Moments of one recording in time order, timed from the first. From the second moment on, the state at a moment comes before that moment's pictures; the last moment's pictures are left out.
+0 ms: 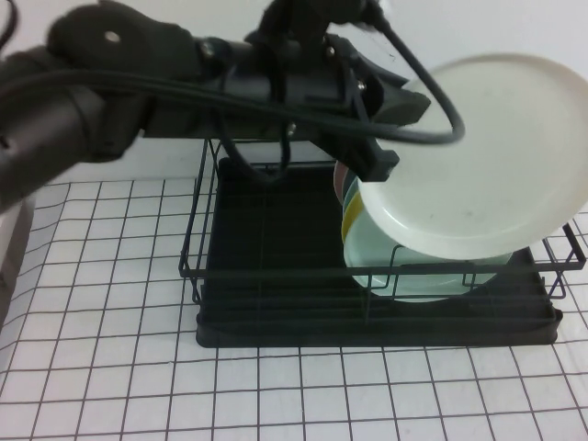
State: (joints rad) right arm -0.05 -0.02 0.02 0.07 0.41 -0.16; left arm -0.52 1.58 -1.45 -1.10 0.61 1.27
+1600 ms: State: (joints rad) right arm -0.05 -0.02 0.02 0.07 0.41 -0.16; left arm -0.76 1.85 -1.29 -0.33 0.73 0.15
